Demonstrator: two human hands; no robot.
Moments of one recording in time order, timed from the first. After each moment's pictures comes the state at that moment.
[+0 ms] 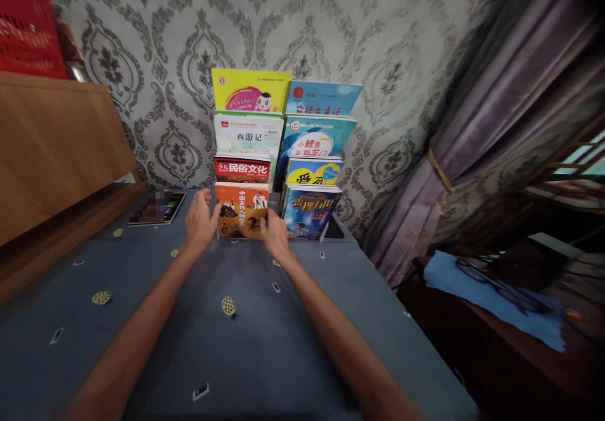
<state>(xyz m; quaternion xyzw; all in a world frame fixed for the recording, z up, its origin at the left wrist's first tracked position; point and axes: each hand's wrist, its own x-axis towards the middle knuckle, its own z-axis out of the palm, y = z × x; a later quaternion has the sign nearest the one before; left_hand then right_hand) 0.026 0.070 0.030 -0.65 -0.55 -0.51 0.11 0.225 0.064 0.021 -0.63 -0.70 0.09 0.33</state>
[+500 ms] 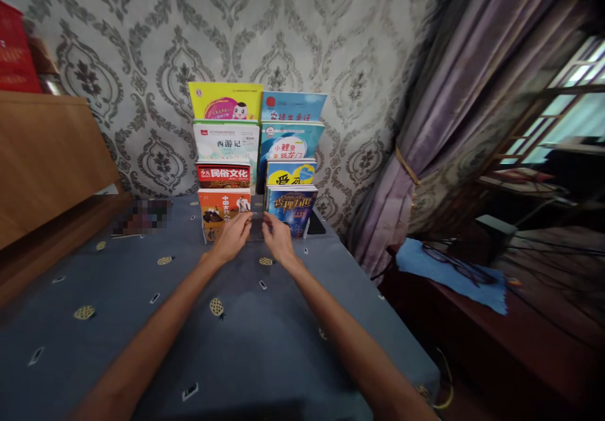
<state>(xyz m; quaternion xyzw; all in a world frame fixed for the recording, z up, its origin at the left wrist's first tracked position) 0.109 0.063 0.011 -0.83 -0.37 -0.41 -0.01 0.276 0.054 -0.004 -0.53 -0.68 0.10 0.49</state>
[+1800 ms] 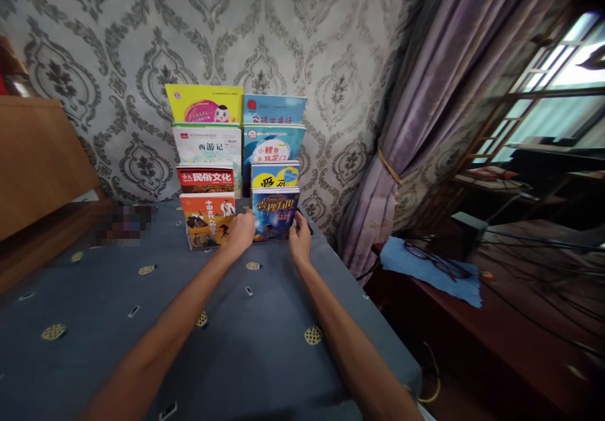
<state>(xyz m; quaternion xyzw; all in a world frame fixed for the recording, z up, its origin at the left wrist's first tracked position) 0.194 0.073 0.047 -0.77 -0.61 -0.19 0.00 0.367 0.077 -0.043 -0.57 -0.51 0.09 0.64</state>
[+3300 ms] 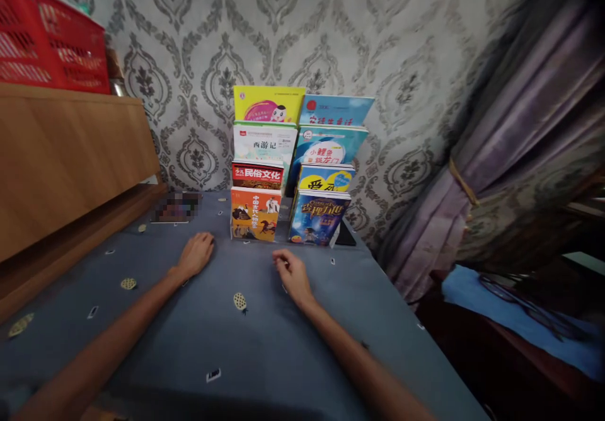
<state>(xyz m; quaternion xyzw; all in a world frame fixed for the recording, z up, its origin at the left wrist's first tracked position) -0.053 0.041 -0.056 -0.76 -0.62 -0.14 0.09 0.256 0.002 -0.055 -0.44 -0.69 0.28 0.50</state>
